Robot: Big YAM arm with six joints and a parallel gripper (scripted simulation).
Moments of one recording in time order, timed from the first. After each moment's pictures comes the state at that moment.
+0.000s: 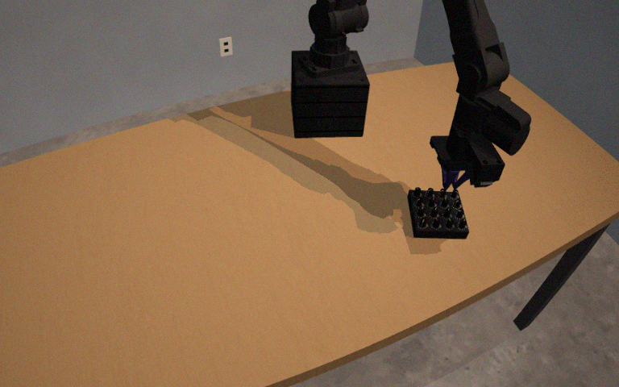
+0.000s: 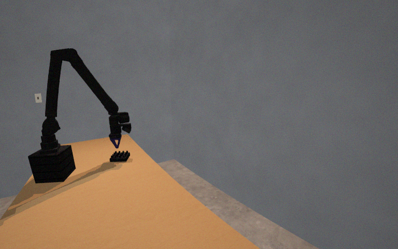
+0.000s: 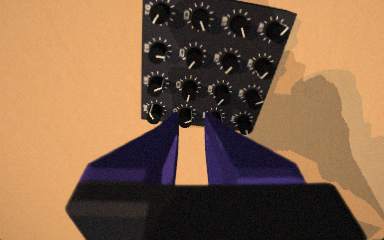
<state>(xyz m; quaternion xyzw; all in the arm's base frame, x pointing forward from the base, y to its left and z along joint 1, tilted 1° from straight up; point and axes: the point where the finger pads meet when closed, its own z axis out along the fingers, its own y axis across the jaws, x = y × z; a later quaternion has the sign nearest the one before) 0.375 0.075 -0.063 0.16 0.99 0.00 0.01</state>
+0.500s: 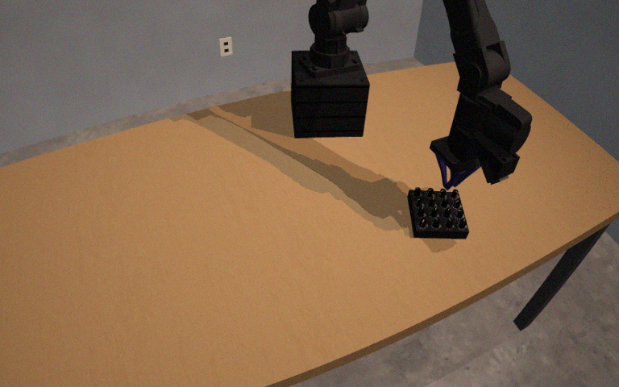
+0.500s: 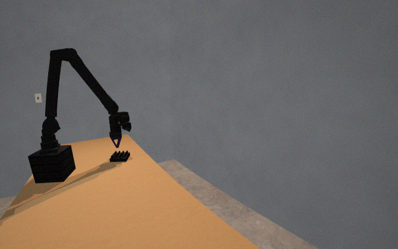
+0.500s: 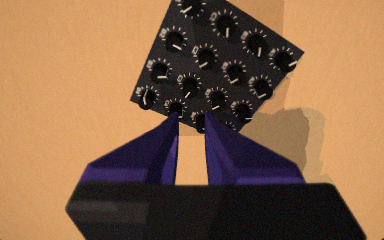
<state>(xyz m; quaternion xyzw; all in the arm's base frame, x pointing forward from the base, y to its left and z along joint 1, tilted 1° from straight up) 0.374 0.075 -0.060 -0.01 1.00 0.00 0.01</state>
